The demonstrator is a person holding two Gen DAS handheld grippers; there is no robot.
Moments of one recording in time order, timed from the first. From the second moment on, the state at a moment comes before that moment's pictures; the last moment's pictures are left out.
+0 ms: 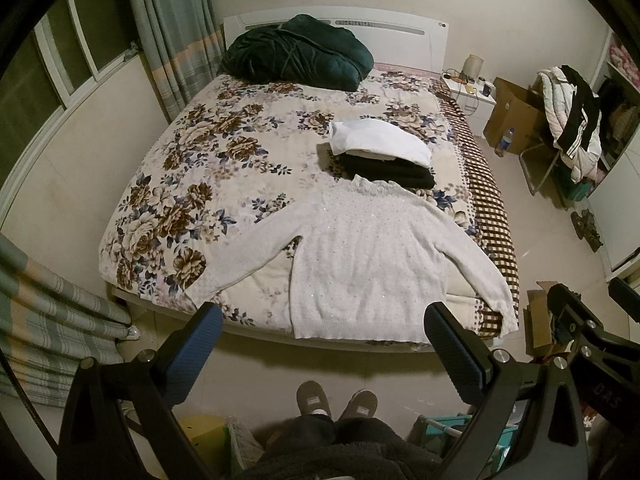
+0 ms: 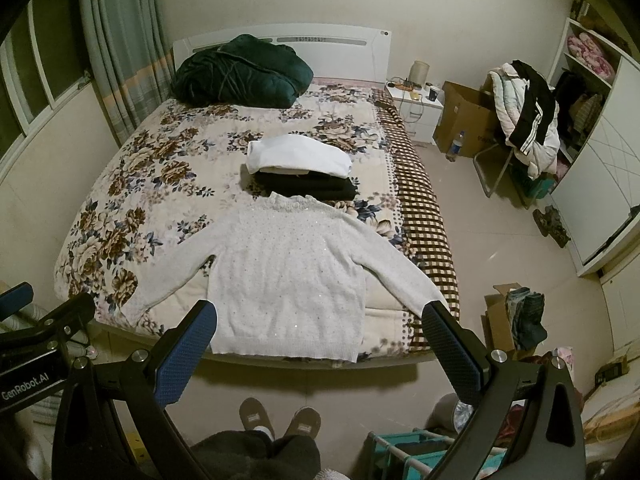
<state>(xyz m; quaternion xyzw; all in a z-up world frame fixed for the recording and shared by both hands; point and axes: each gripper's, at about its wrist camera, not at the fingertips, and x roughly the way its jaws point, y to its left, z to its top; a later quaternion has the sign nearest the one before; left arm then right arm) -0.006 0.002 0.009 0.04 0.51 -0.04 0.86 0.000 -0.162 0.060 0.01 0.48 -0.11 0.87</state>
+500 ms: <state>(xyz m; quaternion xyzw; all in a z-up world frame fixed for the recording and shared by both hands) -0.006 0.003 0.007 0.04 0.51 -0.04 0.86 -0.001 -0.165 0.056 0.01 0.48 -0.11 0.87</state>
